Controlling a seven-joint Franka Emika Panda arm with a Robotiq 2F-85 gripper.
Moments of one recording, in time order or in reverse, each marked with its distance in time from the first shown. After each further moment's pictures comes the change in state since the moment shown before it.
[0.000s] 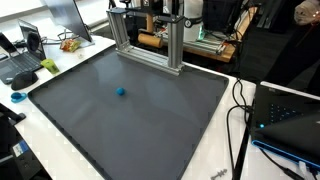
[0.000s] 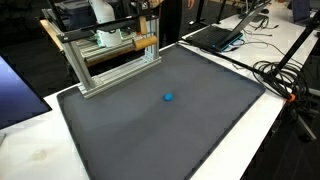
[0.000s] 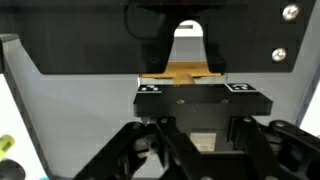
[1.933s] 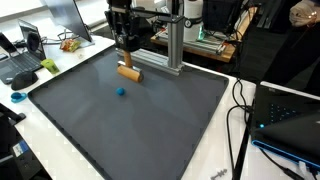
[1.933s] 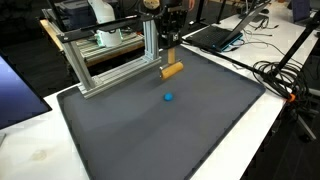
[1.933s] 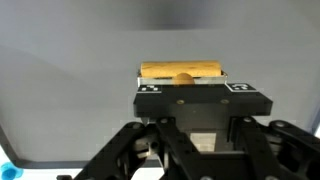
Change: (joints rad) arm 0.005 0.575 0.010 0.396 0.008 0.194 0.025
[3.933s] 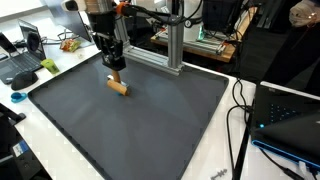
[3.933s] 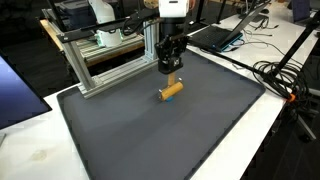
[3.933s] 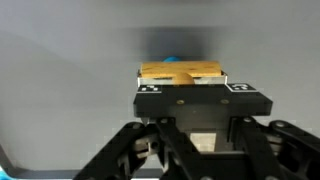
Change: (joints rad) arm -0.024 0.245 -0.040 0.180 0.000 0.036 -0.050
